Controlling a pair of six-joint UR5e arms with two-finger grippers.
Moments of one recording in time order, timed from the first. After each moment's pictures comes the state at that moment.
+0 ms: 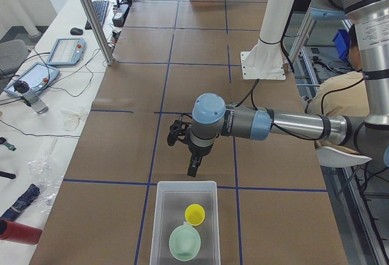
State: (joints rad) left arm -1.61 -1.27 -1.99 -1.56 -2.33 0.17; right arm 1.55 -1.70 1.87 -1.65 2.37 -0.04
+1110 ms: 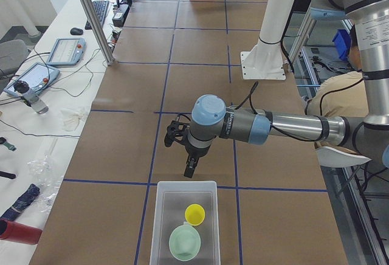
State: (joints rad) left arm -1.61 -1.28 -1.96 -1.69 -2.33 0.10; right arm 1.46 -1.70 1.94 -1.72 2.36 -0.03
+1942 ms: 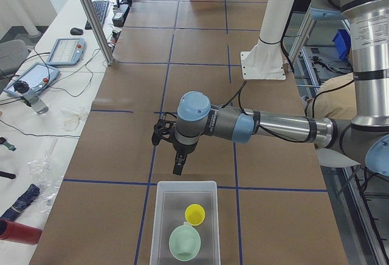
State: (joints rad) left arm -1.57 -1.40 -1.86 -1.69 -2.31 -0.01; right arm 1.42 -1.62 1.92 -1.72 2.35 -0.02
